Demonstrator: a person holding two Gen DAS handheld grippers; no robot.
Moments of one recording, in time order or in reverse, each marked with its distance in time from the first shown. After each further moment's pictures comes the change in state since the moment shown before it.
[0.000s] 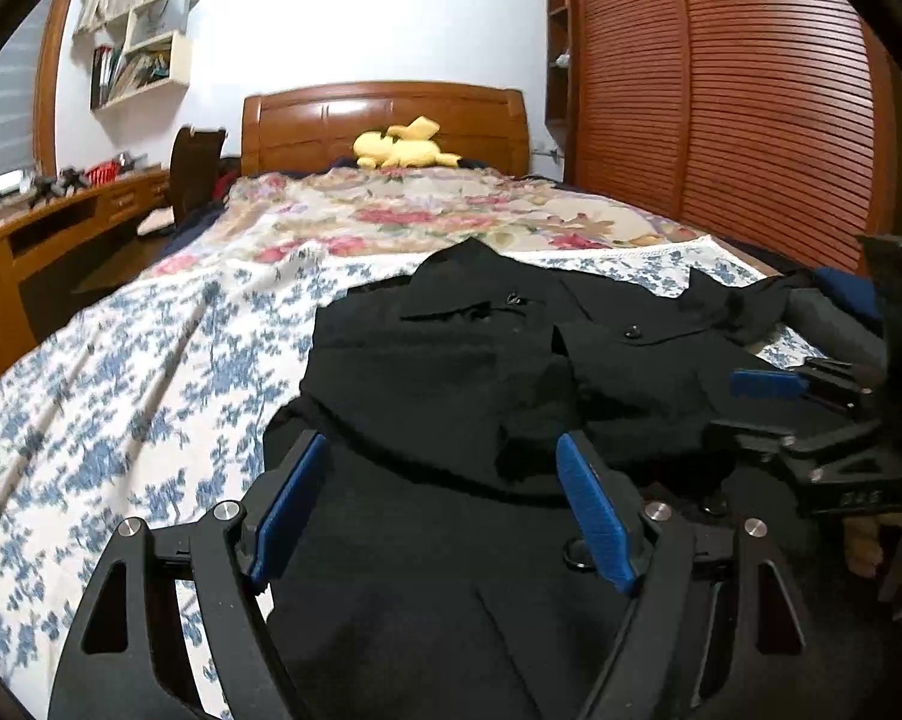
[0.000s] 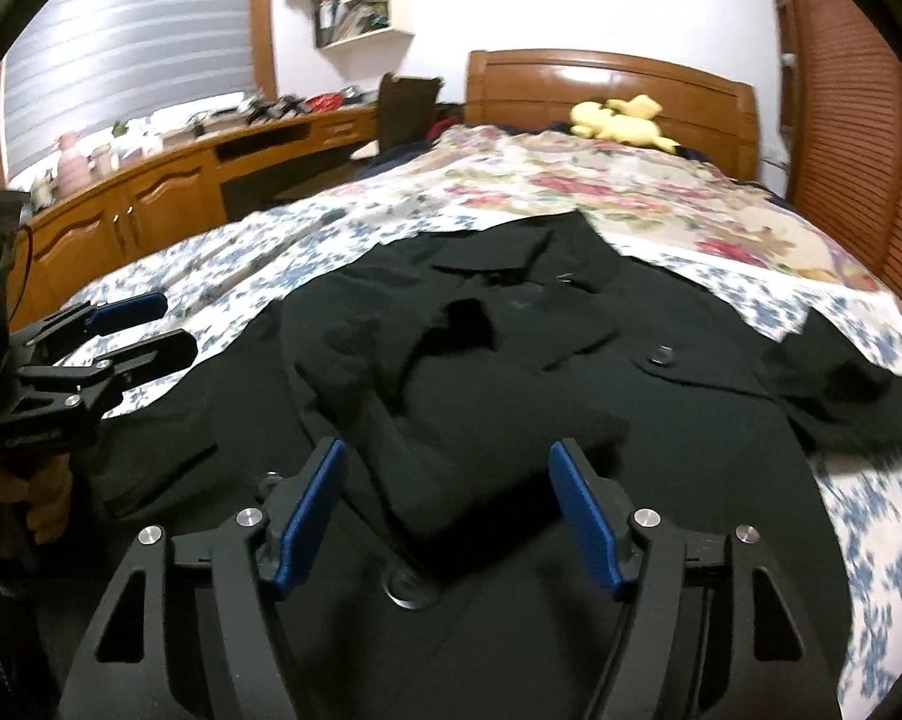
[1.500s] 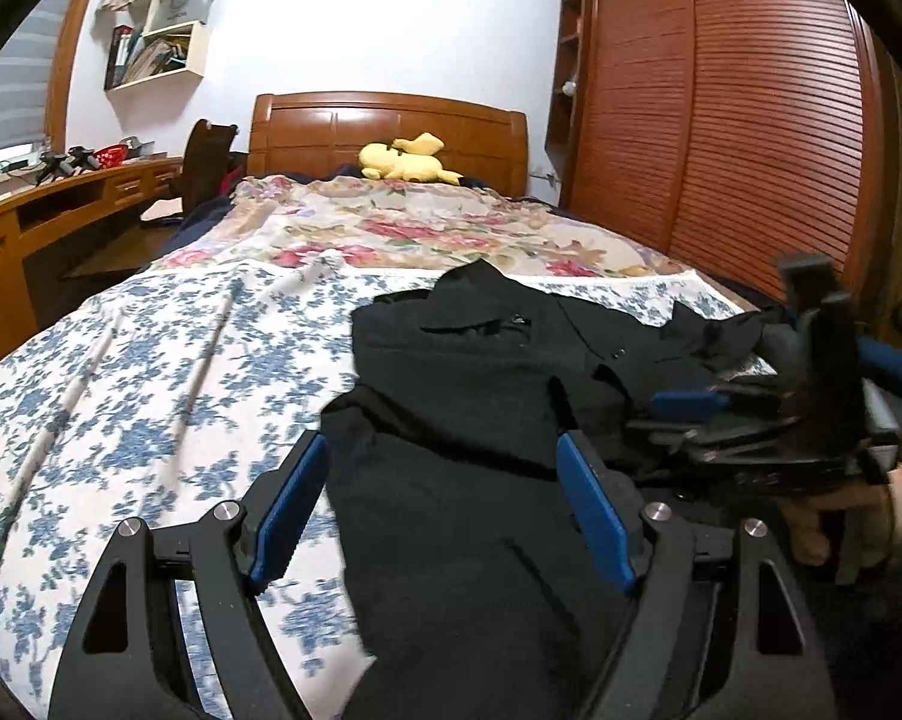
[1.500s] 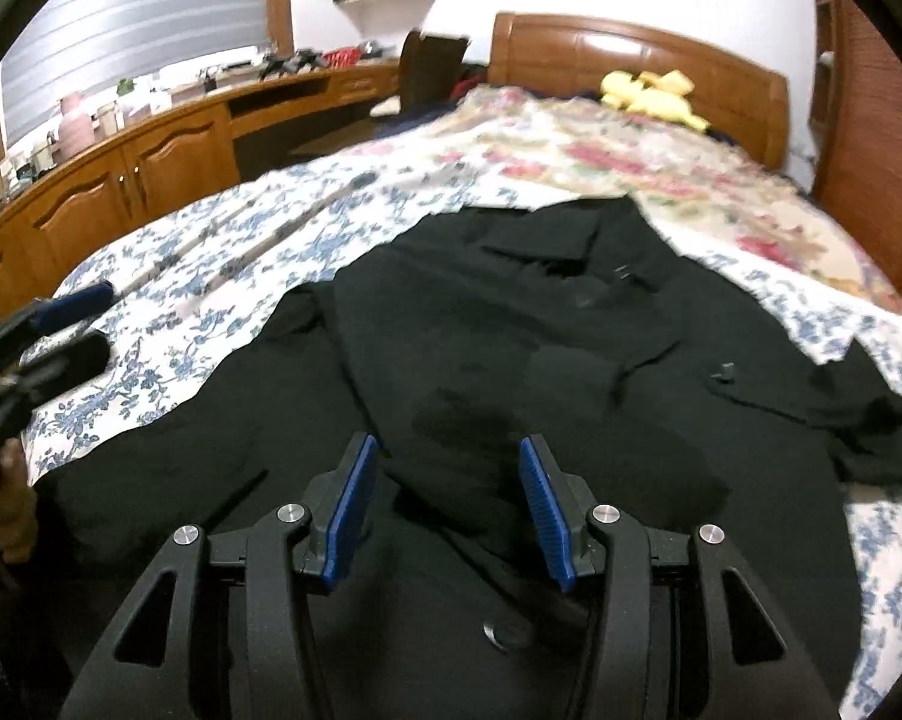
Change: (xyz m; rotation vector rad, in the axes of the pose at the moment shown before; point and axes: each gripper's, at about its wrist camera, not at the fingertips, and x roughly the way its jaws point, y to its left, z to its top) left arm -0.055 0.044 -0.003 -0.061 -0.042 -0.056; right arm 0.025 0.009 0.020 -0.035 0.126 0.015
